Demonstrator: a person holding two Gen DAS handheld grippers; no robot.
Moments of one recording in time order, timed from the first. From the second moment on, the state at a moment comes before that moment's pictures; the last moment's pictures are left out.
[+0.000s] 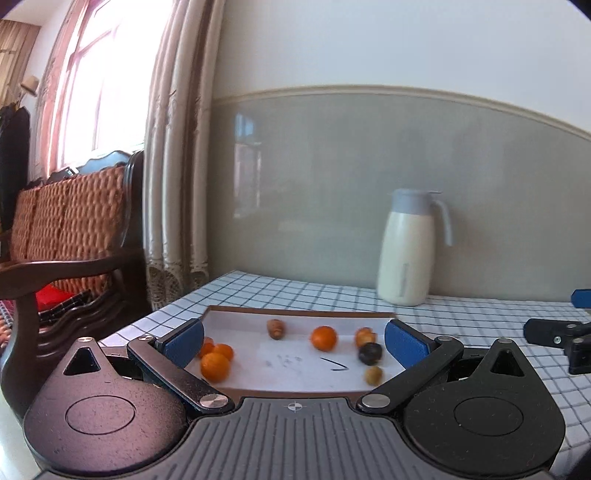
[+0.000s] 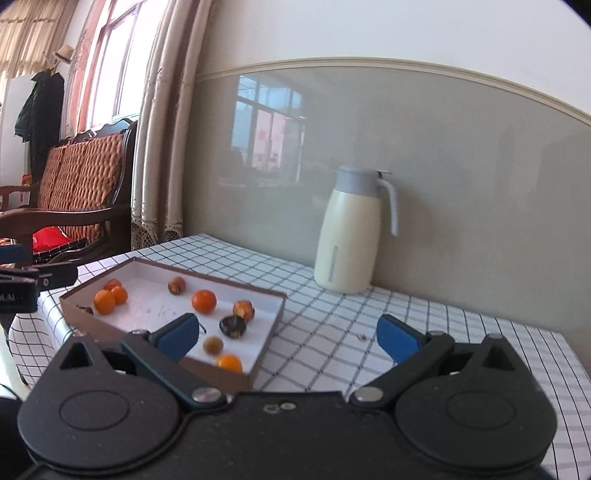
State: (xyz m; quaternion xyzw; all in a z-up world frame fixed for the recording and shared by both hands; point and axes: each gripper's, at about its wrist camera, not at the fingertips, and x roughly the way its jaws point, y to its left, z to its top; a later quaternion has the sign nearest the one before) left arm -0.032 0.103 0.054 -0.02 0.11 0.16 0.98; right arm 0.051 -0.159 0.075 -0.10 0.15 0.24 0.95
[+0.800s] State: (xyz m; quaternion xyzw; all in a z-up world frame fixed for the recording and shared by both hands) left arm -0.050 0.077 0.031 0.00 0.11 0.16 0.98; right arm 0.041 -0.172 0.056 -0.09 0.16 0.22 0.96
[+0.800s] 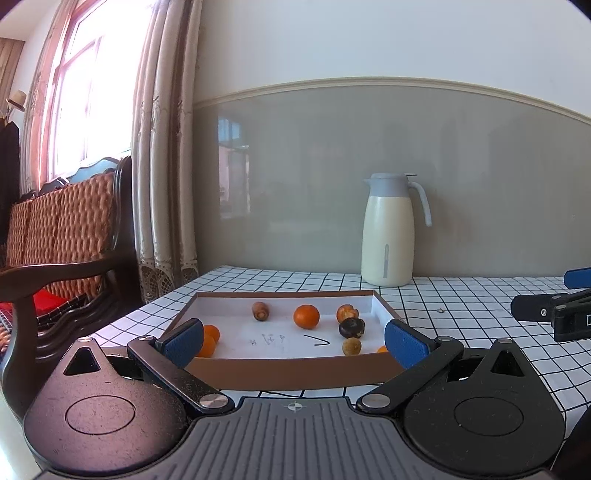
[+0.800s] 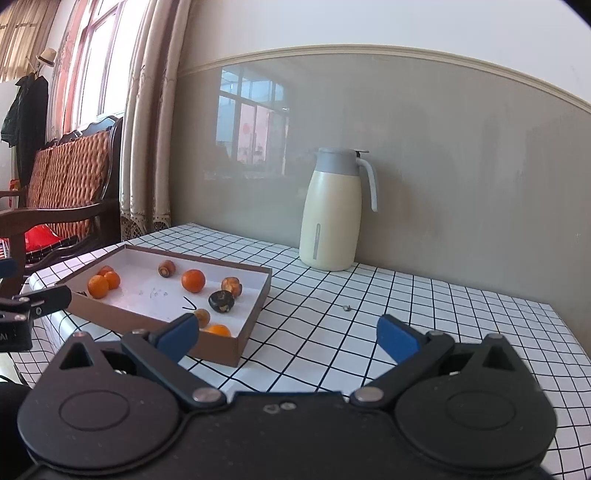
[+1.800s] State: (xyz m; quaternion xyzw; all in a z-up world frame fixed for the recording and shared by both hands) left arm -0.052 0.079 0.030 0.00 0.11 0.16 0.98; right arm 0.041 -0.172 0.057 -0.09 0.16 0.22 0.96
